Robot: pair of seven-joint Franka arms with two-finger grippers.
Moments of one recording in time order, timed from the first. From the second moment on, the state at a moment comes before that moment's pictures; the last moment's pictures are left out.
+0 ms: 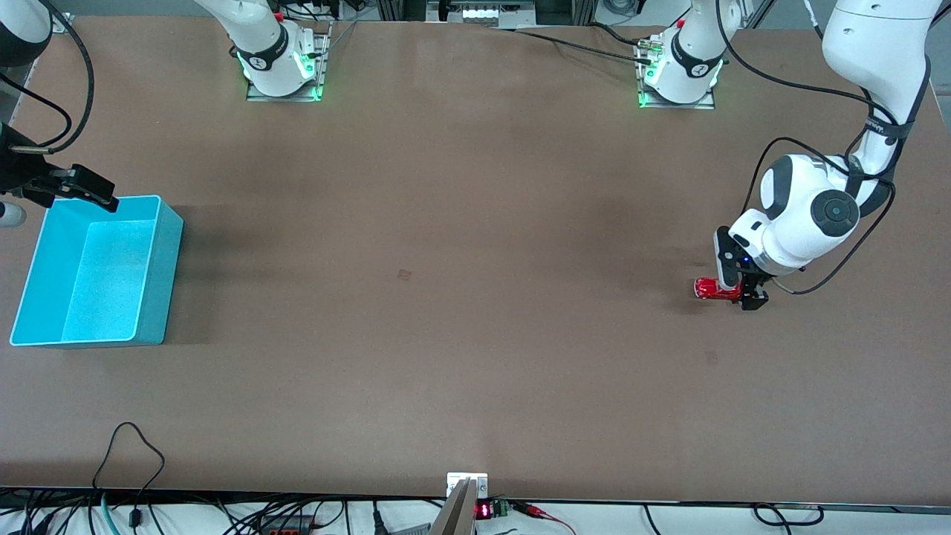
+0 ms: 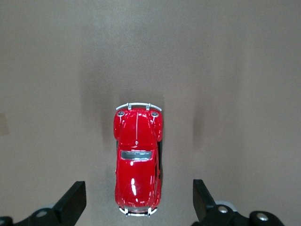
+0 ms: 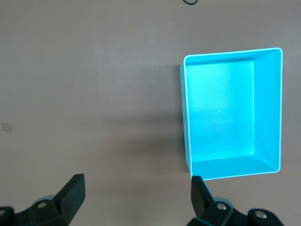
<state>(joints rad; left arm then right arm) 0.18 0.41 -0.12 -2.17 0.16 2.59 1.49 0.10 0.03 -0.16 -1.67 -0.05 1.70 0.00</state>
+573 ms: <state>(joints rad) 0.18 0.45 -0.12 -2.17 0.16 2.65 1.50 0.10 0.05 -0.16 -1.67 -0.05 1.71 0.00</state>
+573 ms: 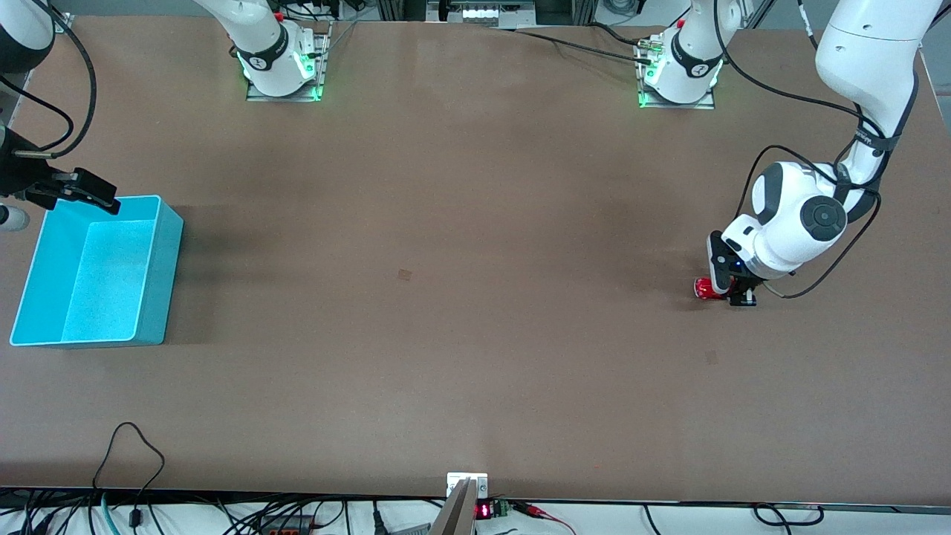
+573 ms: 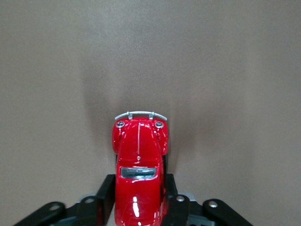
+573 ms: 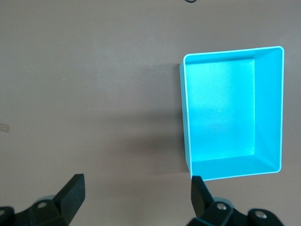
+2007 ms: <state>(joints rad) 0.38 0.48 -0.12 -2.13 0.16 2.66 1.68 0.10 0.05 -0.16 -1.67 -0.05 1.71 0.00</state>
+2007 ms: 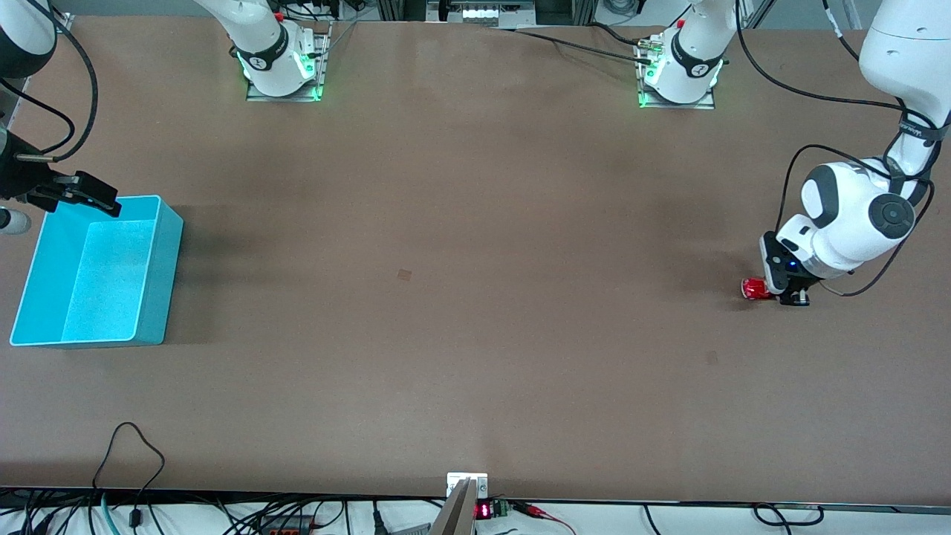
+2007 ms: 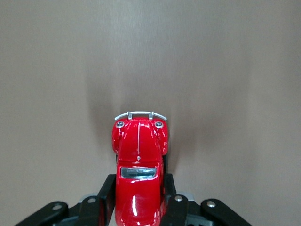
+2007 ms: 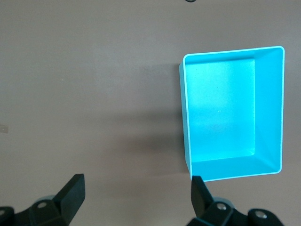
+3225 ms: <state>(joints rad) 0.42 0.48 -0.12 -2.12 0.16 2.66 1.73 0.10 0.05 -0.16 -1.67 -0.05 1.71 0.00</state>
